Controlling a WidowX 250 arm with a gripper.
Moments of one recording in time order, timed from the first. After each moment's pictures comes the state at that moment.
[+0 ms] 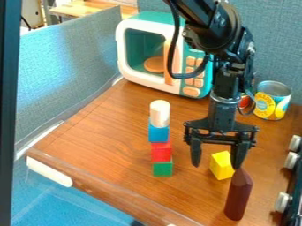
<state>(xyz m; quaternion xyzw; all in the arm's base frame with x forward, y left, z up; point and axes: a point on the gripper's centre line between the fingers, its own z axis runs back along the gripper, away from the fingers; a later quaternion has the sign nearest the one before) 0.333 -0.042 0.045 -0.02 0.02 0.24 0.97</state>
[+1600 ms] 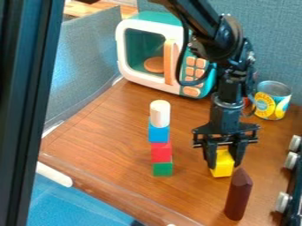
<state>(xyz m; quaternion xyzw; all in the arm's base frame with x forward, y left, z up) 0.356 -0.045 0.030 -0.02 0.01 0.33 0.94</state>
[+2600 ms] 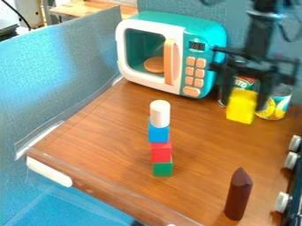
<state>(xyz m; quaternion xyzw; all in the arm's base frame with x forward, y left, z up) 0.326 -0.058 0.159 -0.02 0.04 0.09 1.00</state>
